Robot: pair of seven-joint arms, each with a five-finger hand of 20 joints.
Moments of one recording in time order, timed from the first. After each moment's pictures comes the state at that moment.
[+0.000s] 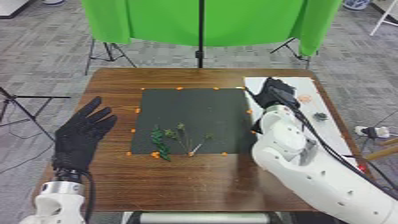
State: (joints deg) left arm 127.1 -61.7 -95.1 -124.4 37.2 9.1 16.8; right arm -64.9 -52.1 41.5 -107.5 -126.7 4.2 64.7
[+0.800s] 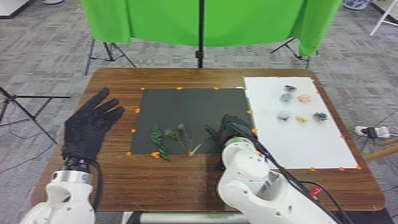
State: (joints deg) left arm 121.3 -62.4 -92.2 -122.4 38.1 8.5 15.6; right arm -77.0 -66.3 41.4 -110.0 -128.4 -7.6 65.3
